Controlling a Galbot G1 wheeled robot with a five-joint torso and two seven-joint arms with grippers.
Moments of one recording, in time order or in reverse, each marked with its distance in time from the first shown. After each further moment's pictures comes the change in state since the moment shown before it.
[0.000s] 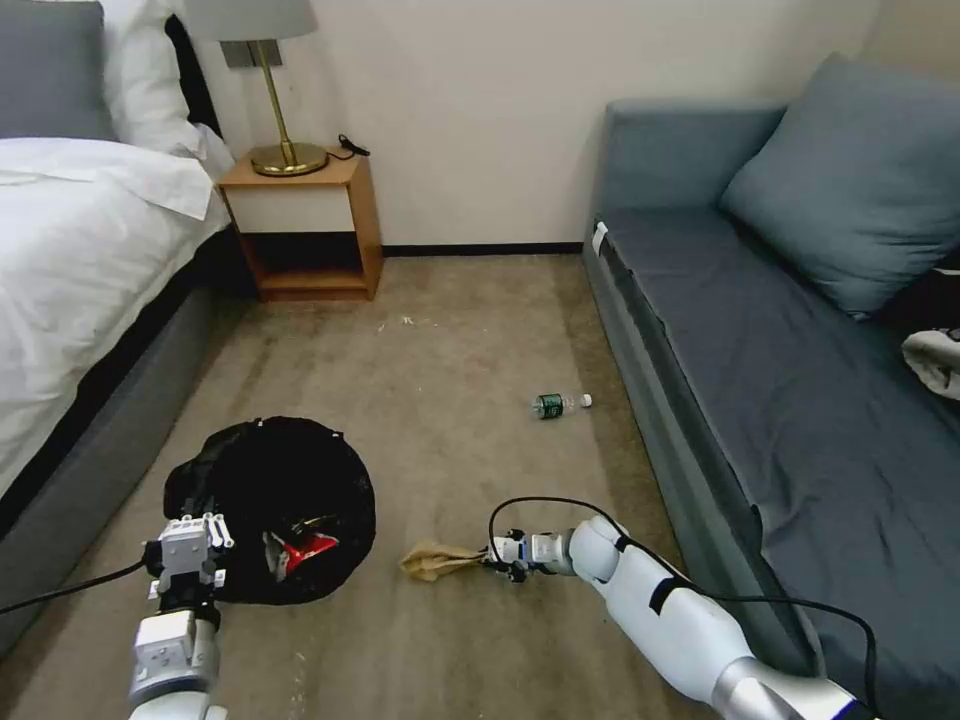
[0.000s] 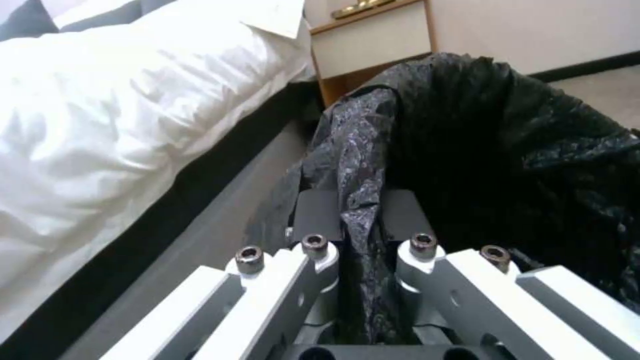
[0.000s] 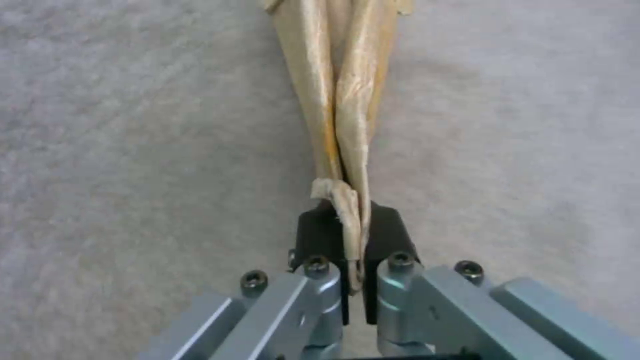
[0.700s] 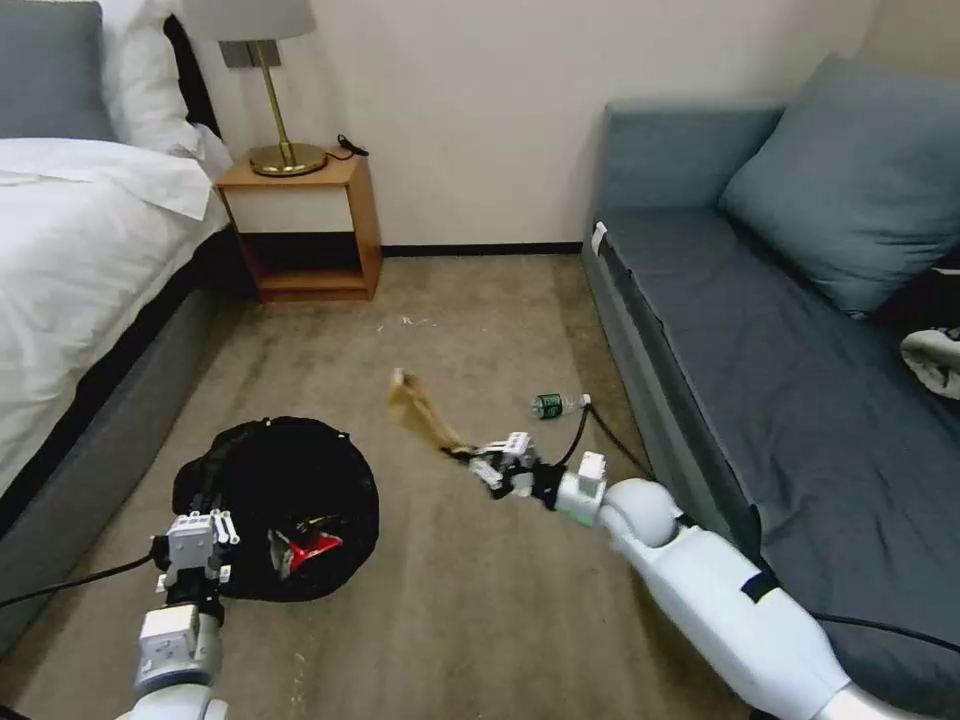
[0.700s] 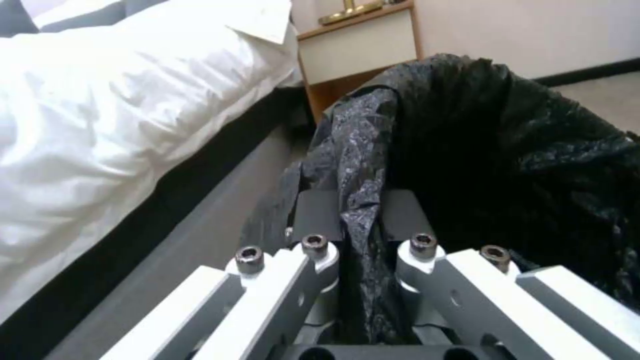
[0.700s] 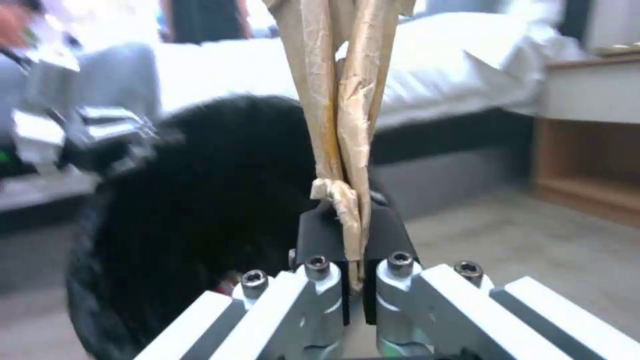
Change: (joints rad) left arm -0.011 0.029 0.009 0.012 -0.037 -0.006 0.010; right arm 0.001 -0.102 -0.129 0.435 1.060 0.012 -0.024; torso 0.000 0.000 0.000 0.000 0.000
